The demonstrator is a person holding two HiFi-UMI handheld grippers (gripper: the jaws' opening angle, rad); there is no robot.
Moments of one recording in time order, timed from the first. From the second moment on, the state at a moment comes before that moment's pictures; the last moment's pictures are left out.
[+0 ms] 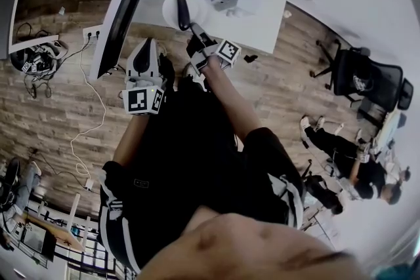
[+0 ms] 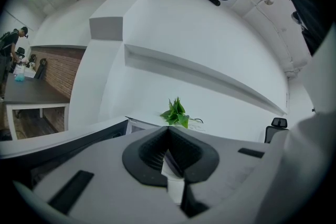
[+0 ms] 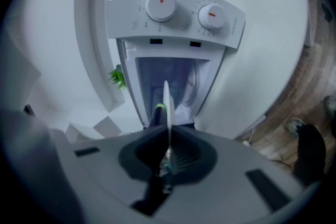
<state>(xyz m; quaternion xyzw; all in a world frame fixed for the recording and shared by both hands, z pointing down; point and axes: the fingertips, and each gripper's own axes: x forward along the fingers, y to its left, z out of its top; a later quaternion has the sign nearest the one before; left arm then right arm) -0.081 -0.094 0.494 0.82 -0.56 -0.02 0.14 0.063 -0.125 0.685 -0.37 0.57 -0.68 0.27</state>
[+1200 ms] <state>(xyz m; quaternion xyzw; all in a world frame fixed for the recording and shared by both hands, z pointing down) -0.081 -0.120 0.505 0.82 -0.55 -0.02 0.16 0.060 -0.187 0.757 -0.41 0.53 -0.68 0.29</state>
